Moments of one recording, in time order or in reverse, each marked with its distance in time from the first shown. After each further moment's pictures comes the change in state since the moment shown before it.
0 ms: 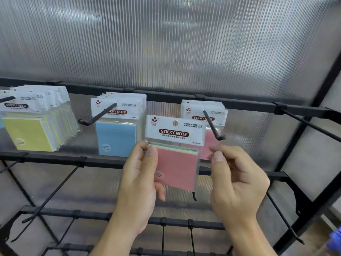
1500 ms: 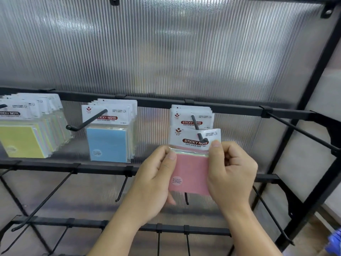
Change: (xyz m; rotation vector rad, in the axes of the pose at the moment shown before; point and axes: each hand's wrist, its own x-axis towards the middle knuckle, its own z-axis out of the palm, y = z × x) left_hand 0.013 -0.008 0.015 0.347 -0.295 -0.003; right_hand 0.016 0.022 -0.008 -0.098 0.027 0.113
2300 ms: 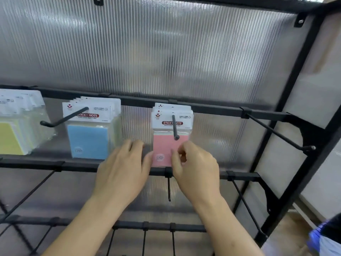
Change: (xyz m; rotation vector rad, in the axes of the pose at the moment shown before) left_hand 0.013 -0.002 -0.004 1.232 0.269 0.097; right_hand -0.001 0.013 0.003 -0.554 -0.312 -0.121
